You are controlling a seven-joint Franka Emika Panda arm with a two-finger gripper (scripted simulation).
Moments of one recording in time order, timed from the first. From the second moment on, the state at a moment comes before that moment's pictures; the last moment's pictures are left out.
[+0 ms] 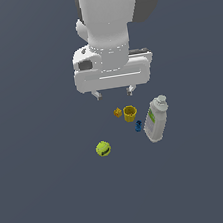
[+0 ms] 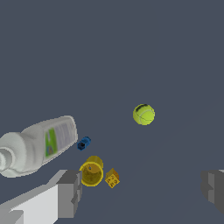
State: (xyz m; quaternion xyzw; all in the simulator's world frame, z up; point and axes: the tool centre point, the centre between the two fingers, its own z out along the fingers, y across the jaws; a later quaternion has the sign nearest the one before) arm 0.011 0.017 0.320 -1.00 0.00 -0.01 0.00
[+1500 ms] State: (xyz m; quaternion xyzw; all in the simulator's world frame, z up) arm 0.045 -0.006 0.258 -1.00 0.02 -0.02 0.01
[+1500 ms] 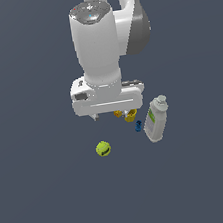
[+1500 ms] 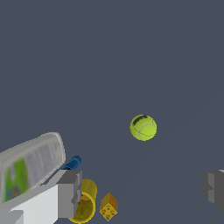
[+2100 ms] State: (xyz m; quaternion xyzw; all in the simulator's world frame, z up) arm 0.060 -0.048 0.135 -1.00 0.04 0.00 0.00
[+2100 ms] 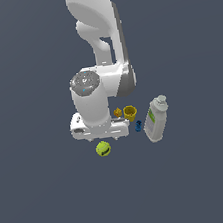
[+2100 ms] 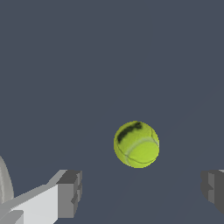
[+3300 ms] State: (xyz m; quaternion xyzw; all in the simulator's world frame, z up) arm 0.057 -0.063 0.054 -1.00 0.05 0.00 0.00
